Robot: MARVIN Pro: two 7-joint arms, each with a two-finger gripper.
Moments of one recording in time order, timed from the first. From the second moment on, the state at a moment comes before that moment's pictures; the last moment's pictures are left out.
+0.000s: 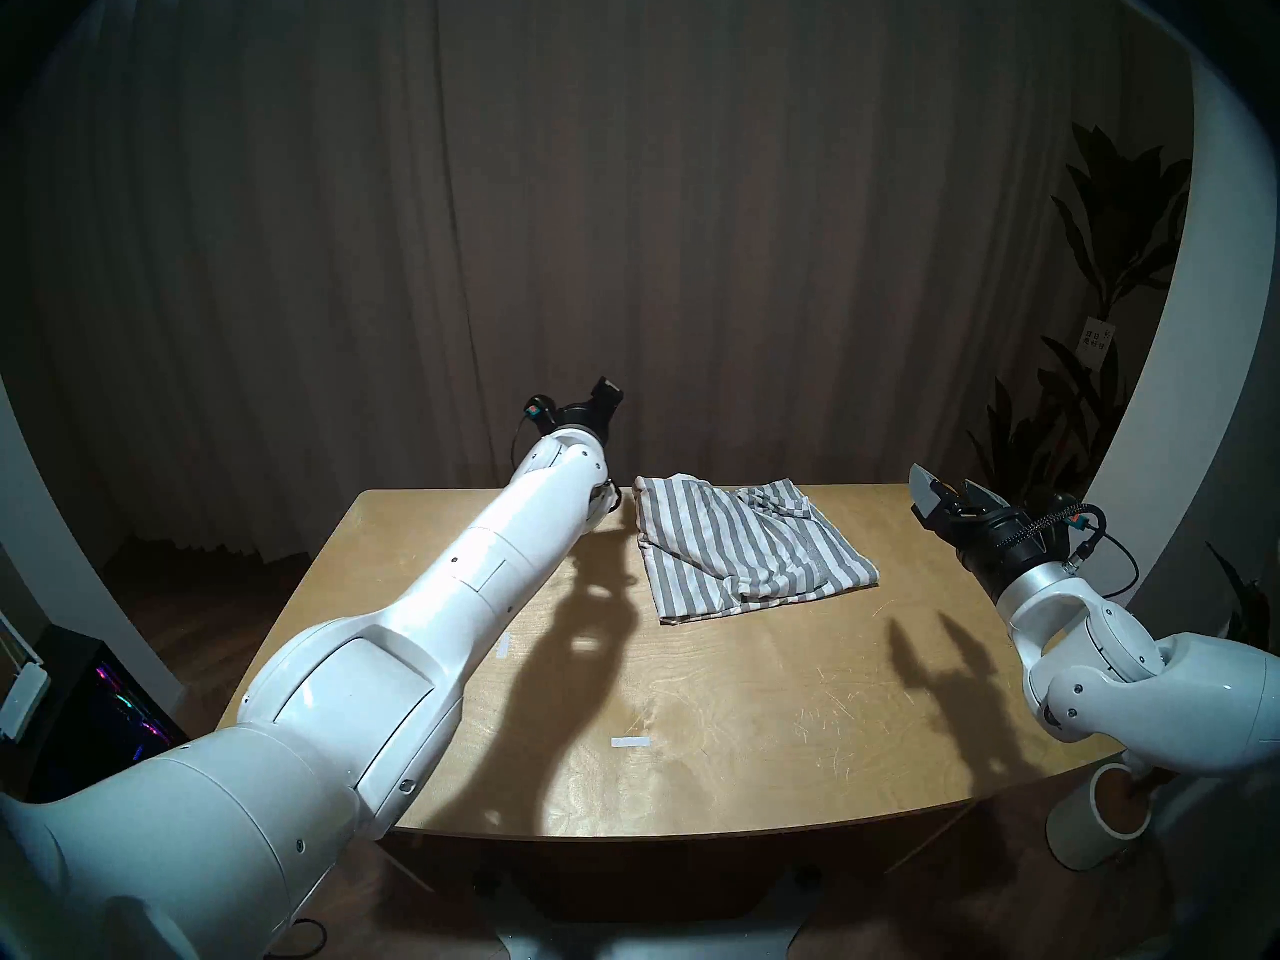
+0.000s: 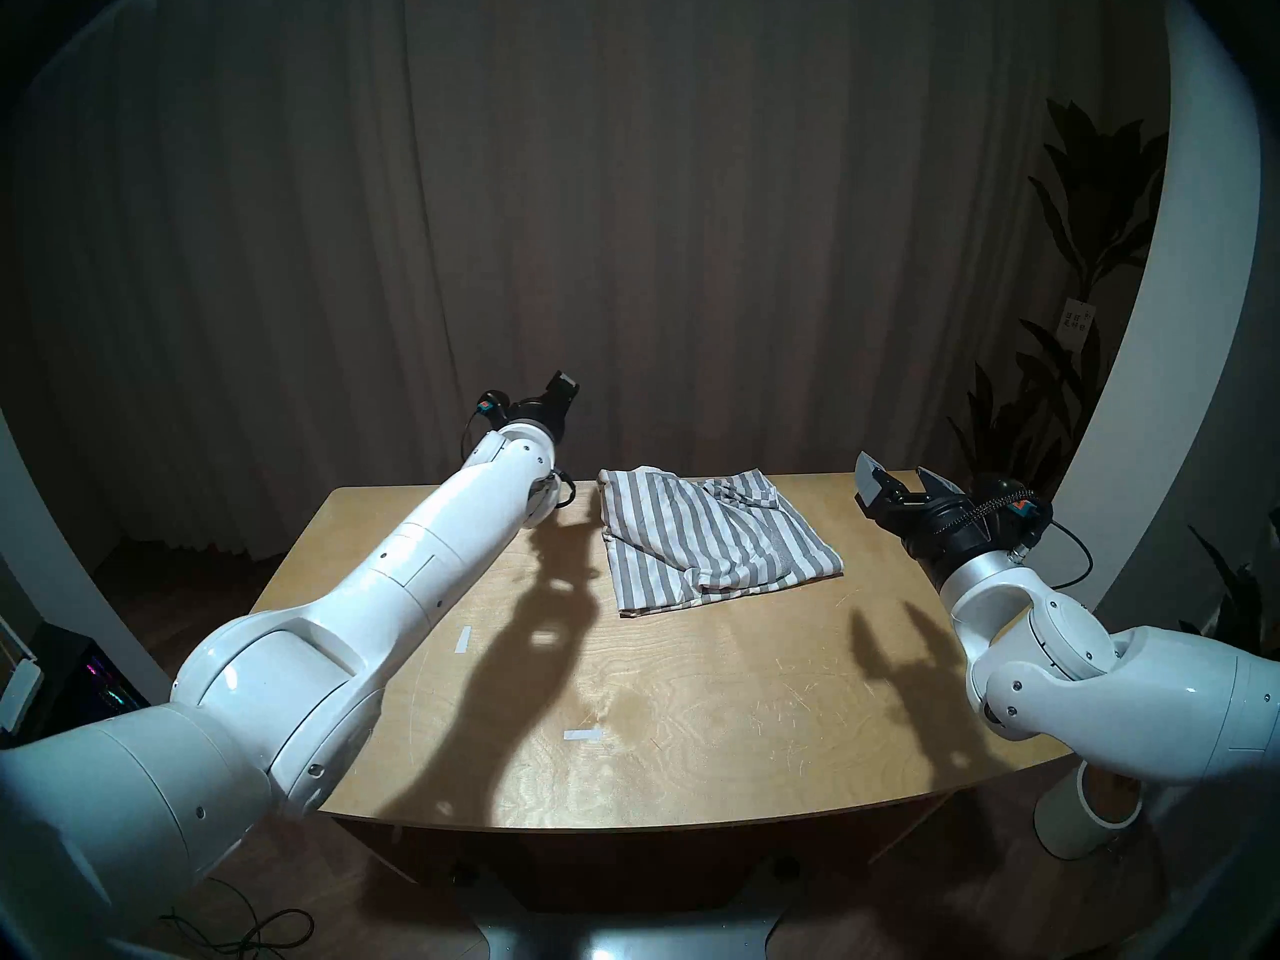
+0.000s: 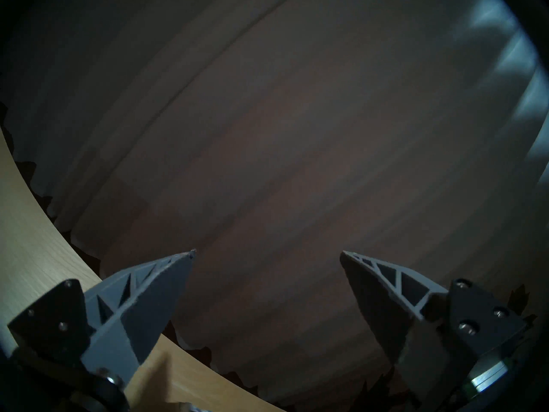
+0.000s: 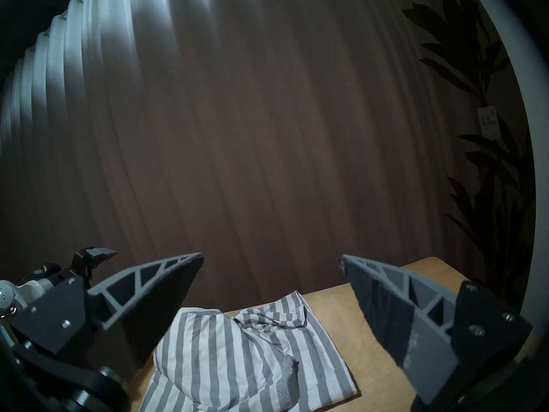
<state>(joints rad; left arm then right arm) 0.74 -1.47 -1.01 -0.79 -1.33 -0.19 0.25 -1.59 -0.17 1.02 -2.03 1.42 -0.59 -0.39</state>
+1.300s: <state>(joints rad) 0.90 -1.23 -1.06 -0.92 -1.33 -0.01 0.18 -1.39 -0.50 0.96 -1.78 1.36 -0.28 -0.34</state>
